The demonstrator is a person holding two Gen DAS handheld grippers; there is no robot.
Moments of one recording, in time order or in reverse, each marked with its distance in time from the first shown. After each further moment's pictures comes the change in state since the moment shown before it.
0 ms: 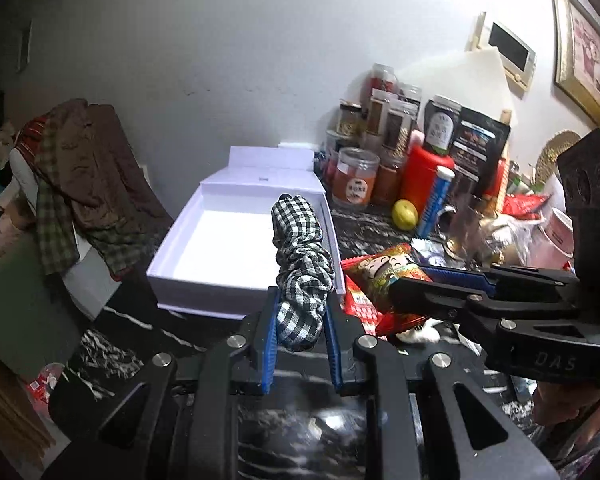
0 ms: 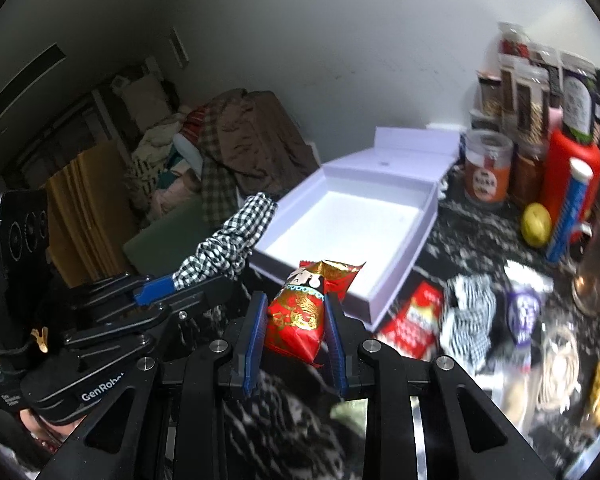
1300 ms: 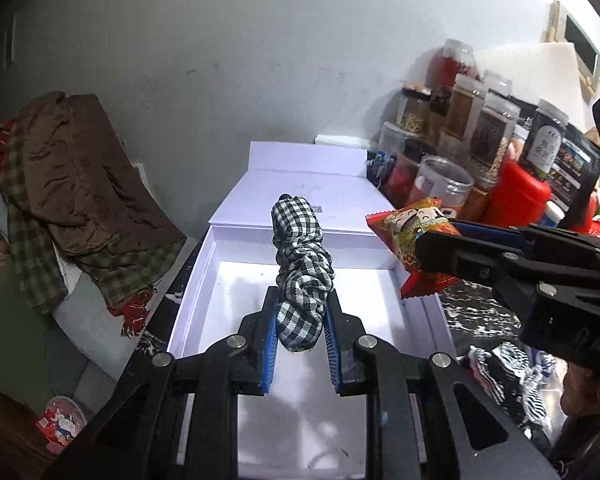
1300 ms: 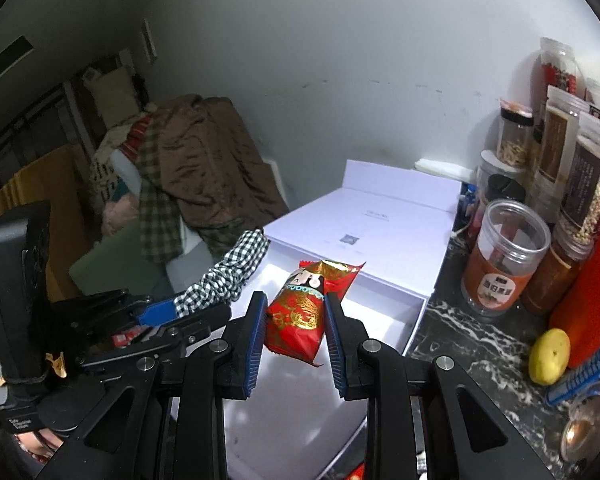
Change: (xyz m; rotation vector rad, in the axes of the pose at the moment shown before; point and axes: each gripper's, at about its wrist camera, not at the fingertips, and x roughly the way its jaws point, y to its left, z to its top) left arm 0.168 0.067 0.089 0.008 0.105 0.048; right arm 0.129 -0.066 0.120 -0.033 0.012 -0.121
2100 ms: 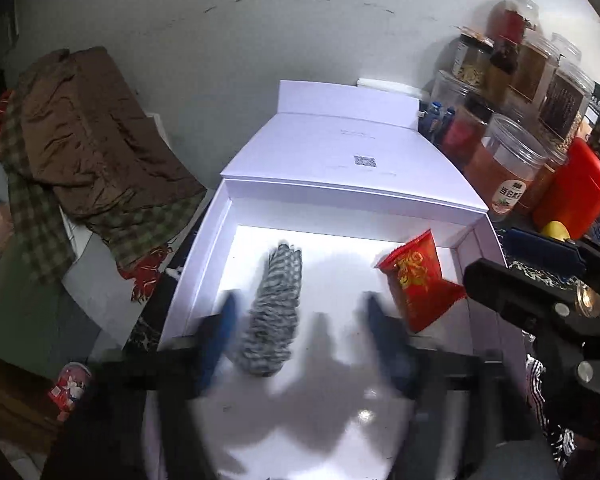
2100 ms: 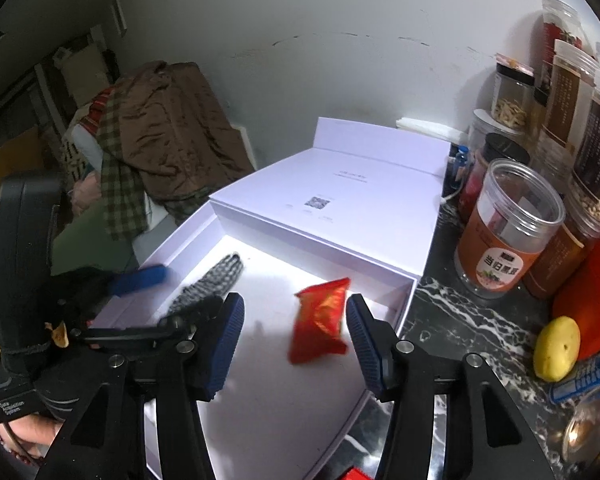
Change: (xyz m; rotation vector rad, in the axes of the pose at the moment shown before) left arm 0.062 0.014 0.002 -0.053 0.174 0.112; right arm 0.047 -0.021 -0.008 0.023 0.113 -0.087
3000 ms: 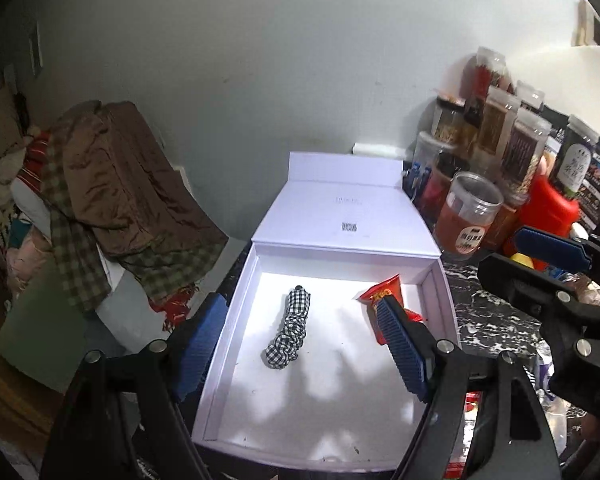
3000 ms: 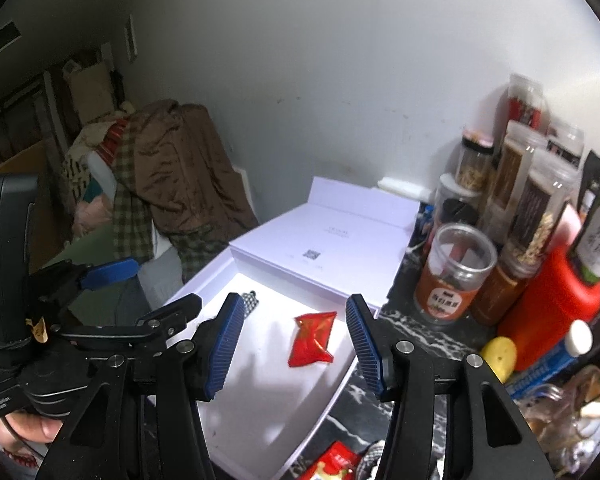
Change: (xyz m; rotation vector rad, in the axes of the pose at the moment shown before) left arm -0.102 -0.012 0.007 0.019 -0.169 0.048; right arm -0.095 0.021 0.010 -0.048 -0.153 -0.052
